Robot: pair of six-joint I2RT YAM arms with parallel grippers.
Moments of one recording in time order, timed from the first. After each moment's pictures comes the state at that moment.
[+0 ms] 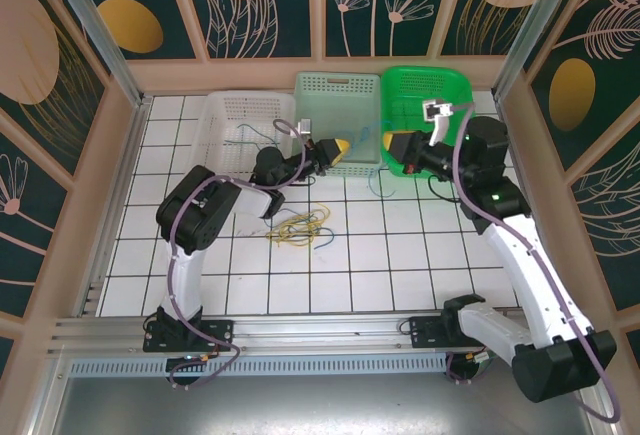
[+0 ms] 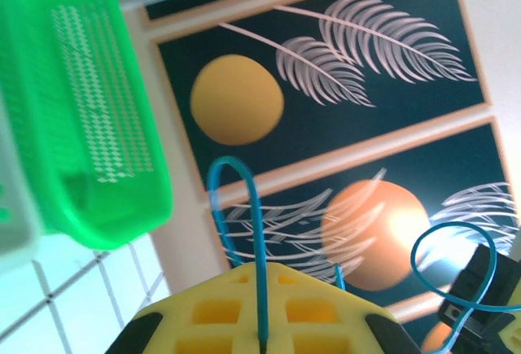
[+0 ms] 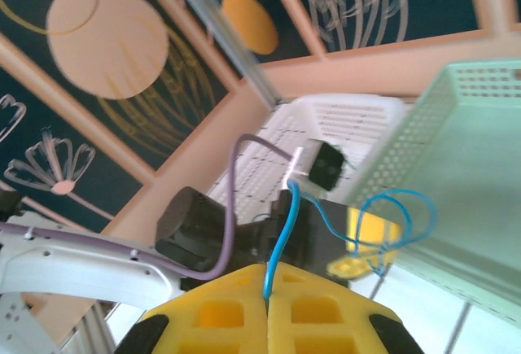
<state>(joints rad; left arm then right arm) -0.56 2.08 1.01 1.30 0.62 -1.44 0.24 0.99 1.03 -0.26 -0.65 0.41</state>
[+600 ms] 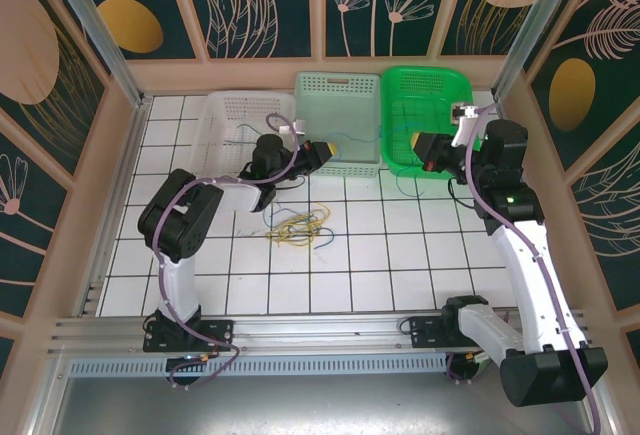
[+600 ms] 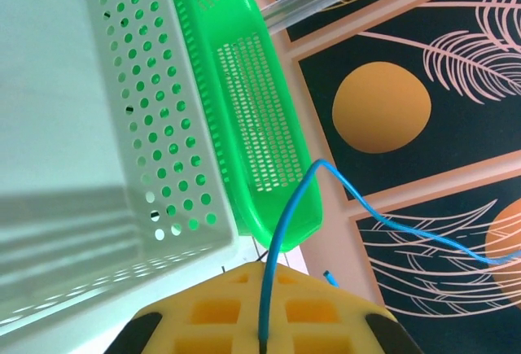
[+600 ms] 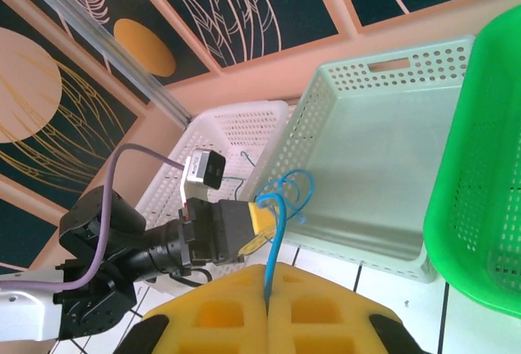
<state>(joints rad) -0.52 1.96 1.01 0.82 0.53 -1.05 0.10 0.96 1.03 -0.39 -0.58 0.39</state>
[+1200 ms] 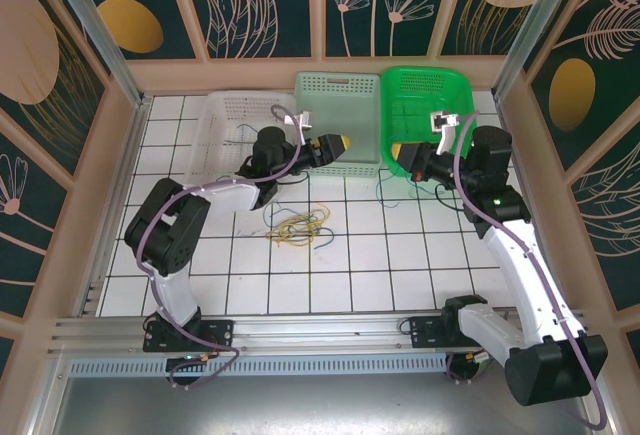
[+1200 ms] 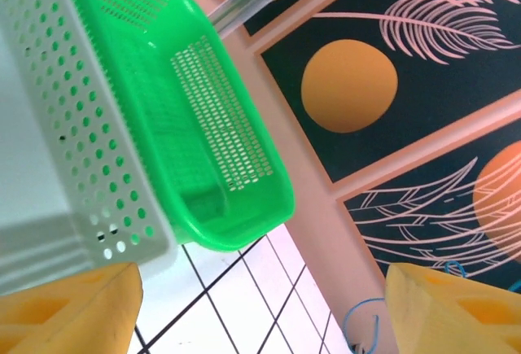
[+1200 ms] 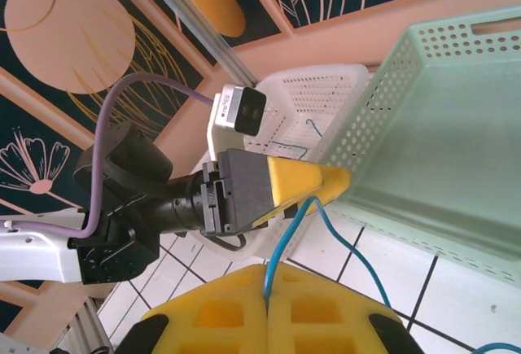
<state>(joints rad) -0.56 1.84 1.04 0.72 0.54 -0.91 0.16 0.97 0.93 -0.24 -0.73 0.41</state>
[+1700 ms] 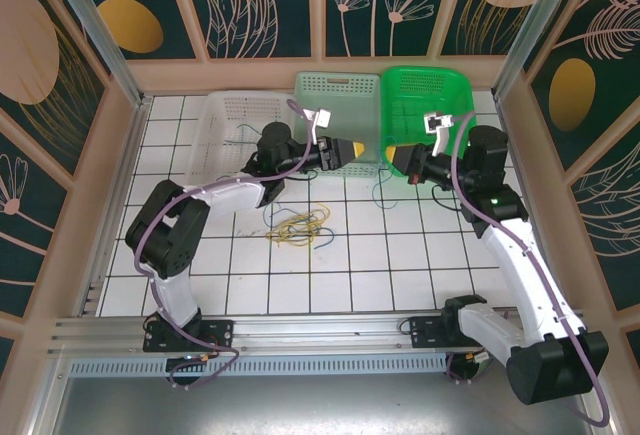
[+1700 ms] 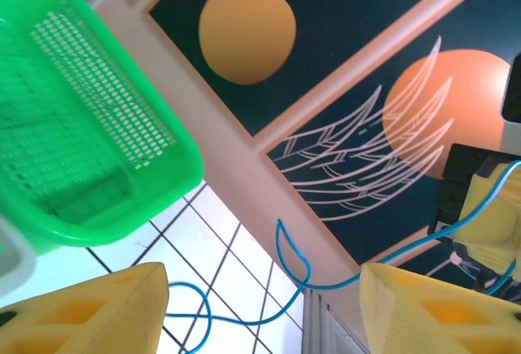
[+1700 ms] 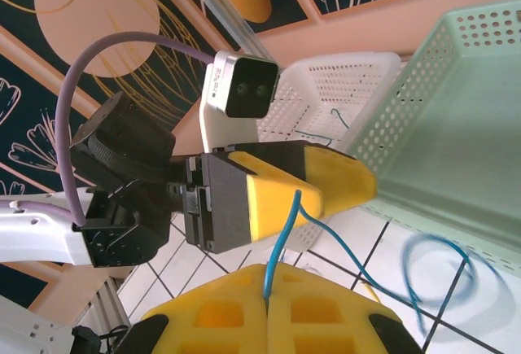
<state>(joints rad) -0.61 1.85 1.11 0.76 0.75 -0.88 0.19 0.98 0.93 -0.24 -0.78 0.41</state>
